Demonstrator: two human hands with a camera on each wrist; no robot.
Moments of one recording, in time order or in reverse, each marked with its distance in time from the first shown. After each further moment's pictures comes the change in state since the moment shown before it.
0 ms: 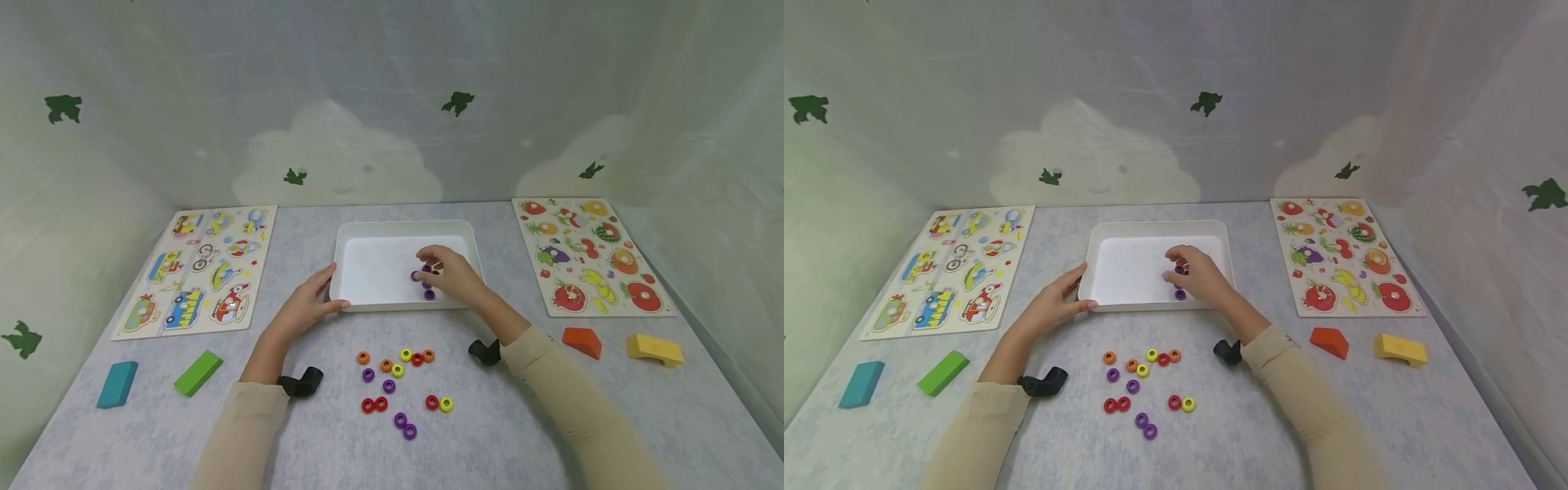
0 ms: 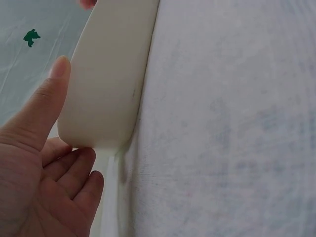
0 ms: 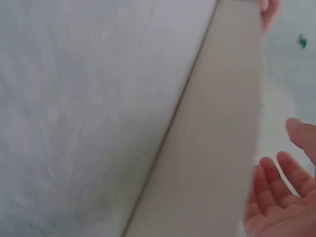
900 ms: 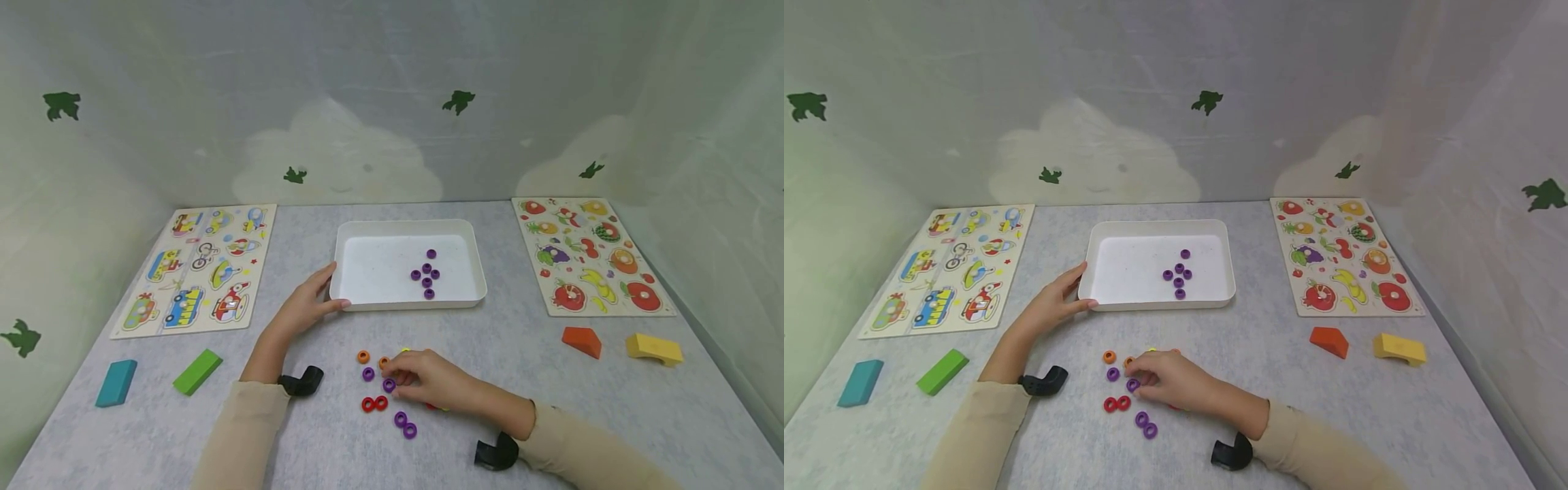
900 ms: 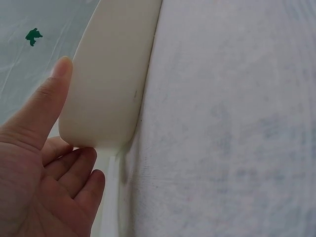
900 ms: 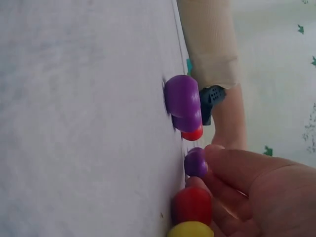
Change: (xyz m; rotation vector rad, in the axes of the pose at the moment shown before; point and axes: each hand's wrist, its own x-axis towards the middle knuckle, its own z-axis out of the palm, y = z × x) left_hand -0.001 0.000 0.001 0.015 0.011 0.028; right_hand -0.107 -0.035 0.071 0.093 -0.376 -0.323
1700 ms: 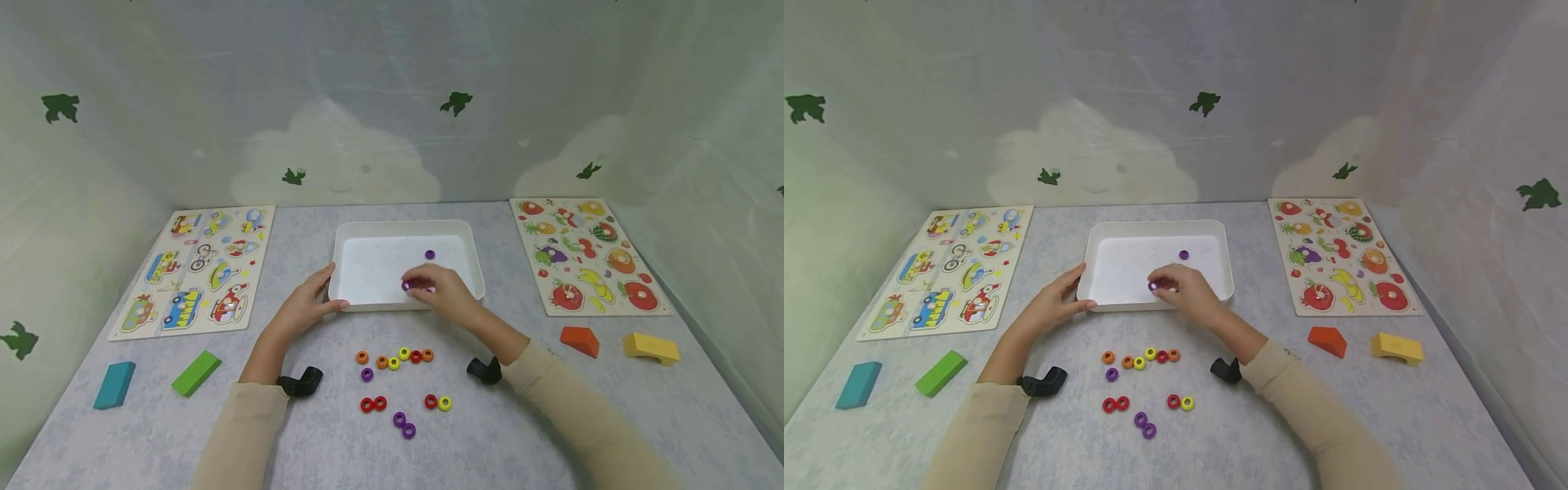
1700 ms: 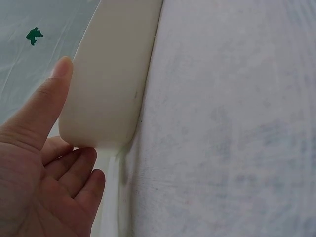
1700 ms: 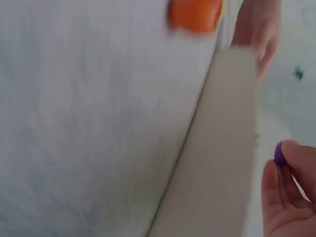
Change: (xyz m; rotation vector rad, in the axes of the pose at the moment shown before) left_hand -0.001 0.001 0.000 -0.031 -0.004 -0.011; right_hand 0.048 0.030 -0.082 -0.028 0.396 0.122
